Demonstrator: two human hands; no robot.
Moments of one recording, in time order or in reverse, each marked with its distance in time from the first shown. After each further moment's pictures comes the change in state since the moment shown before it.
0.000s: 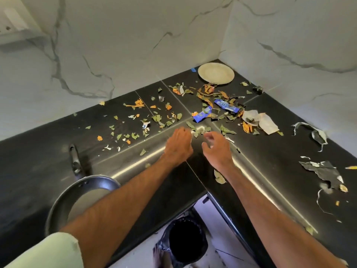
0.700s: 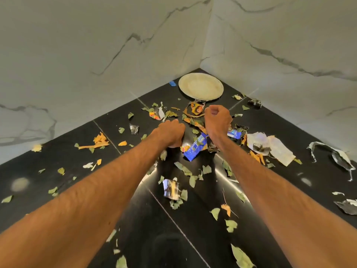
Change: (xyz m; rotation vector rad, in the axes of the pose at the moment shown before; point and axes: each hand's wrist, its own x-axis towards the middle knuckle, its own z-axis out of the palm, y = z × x) left_hand 0.254 -0.061 0.019 0.421 -0.371 0.271; right_hand 0.272 0.030 0.037 0.257 0.505 0.288
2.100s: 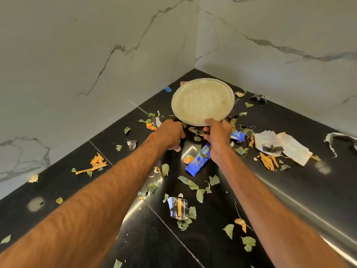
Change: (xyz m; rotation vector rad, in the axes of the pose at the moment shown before) left_hand 0.016 -0.011 -0.025 -0.160 -0.085 0.020; right_hand -0.025 -0.002 -0.004 0.640 -0.089 0.446
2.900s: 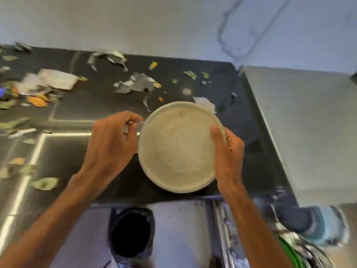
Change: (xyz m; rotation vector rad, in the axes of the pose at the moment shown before) left_hand -0.226 0.423 0.130 -0.408 0.452 0.639; right_hand -0.357 -0.028 -0.514 -0.249 0.807 -0.389
